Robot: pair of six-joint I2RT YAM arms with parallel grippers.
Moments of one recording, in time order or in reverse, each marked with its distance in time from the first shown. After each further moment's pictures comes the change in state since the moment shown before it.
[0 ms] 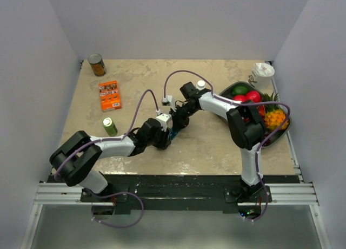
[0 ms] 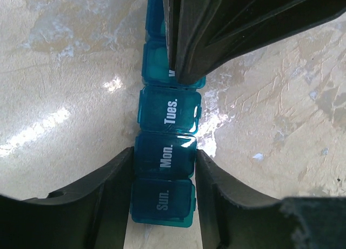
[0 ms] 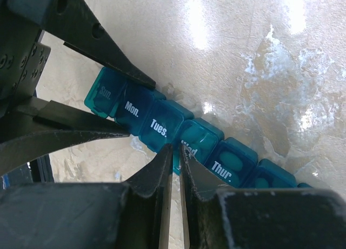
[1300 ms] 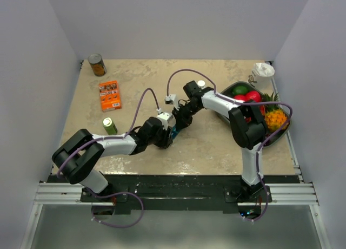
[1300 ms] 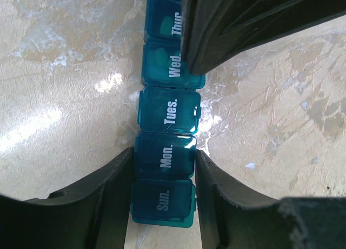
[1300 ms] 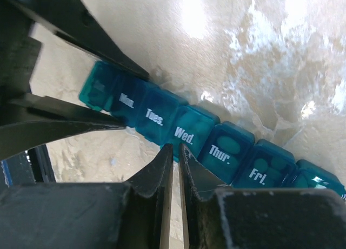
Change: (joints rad) left arm -0.003 0.031 0.025 0.007 0.018 -0.032; right arm -0.032 -0.018 0.003 -0.041 0.018 0.001
